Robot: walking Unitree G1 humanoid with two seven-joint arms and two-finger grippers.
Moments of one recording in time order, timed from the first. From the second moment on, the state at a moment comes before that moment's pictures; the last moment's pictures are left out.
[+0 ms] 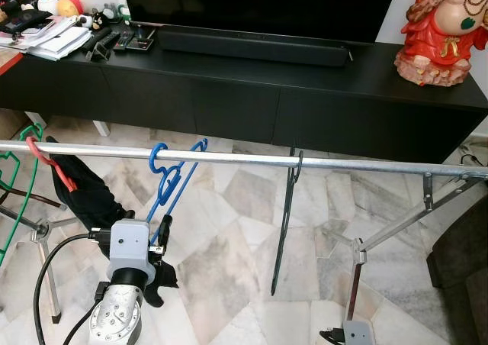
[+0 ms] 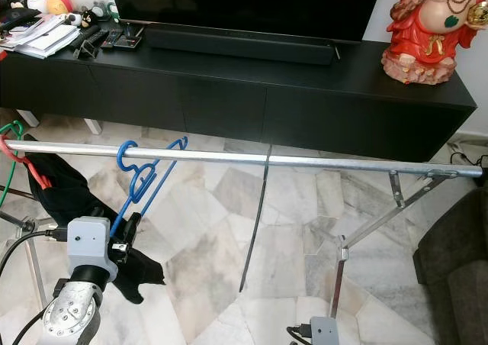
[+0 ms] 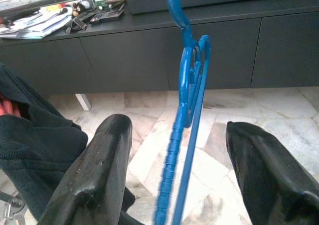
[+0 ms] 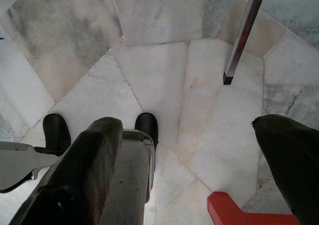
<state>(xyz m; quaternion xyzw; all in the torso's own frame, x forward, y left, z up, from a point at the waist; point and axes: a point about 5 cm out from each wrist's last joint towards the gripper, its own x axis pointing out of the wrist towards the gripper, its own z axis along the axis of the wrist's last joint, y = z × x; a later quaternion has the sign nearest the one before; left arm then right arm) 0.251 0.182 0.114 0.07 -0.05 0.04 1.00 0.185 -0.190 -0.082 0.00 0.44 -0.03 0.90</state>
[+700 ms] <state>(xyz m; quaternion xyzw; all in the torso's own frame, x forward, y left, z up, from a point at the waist) 0.253 0.182 0.117 0.07 -0.05 0.05 1.00 0.188 -0.189 -0.080 0.00 0.43 -0.03 0.90</state>
